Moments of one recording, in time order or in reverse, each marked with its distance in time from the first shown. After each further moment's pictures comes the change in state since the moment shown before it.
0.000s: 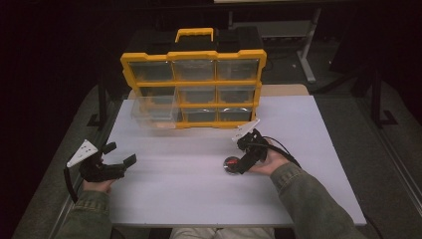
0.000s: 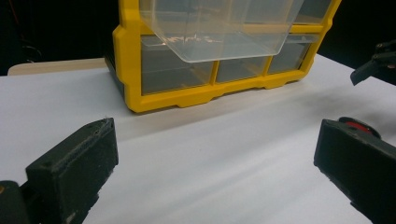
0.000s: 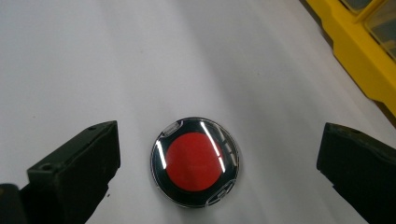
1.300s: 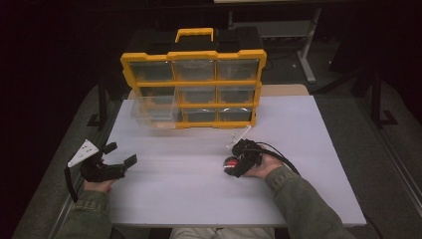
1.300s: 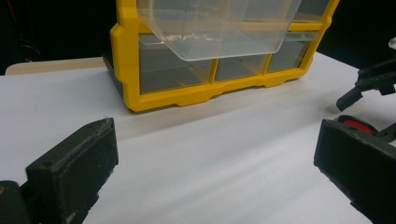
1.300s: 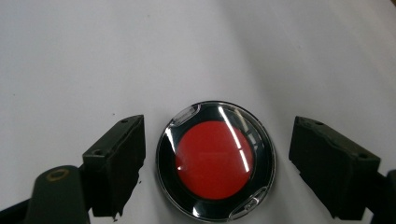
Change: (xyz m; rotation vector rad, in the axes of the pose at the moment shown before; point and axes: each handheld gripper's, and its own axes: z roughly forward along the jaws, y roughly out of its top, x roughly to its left) left arm -0.001 0.000 0.001 0.006 -0.001 0.006; right arm 0.004 -0.009 0.031 0.074 0.057 -0.018
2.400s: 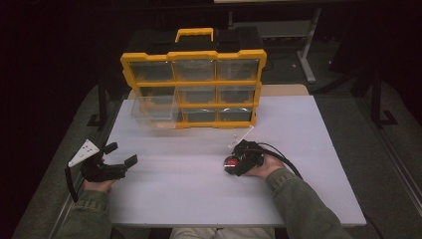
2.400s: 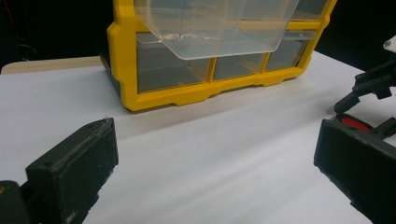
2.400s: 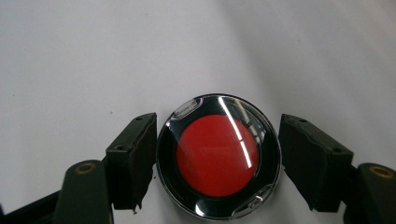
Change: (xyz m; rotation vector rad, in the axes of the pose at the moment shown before) left arm 0.000 0.000 0.001 0.007 -0.010 0.003; right arm -0.003 -0.006 0.002 -0.028 0.017 0.025
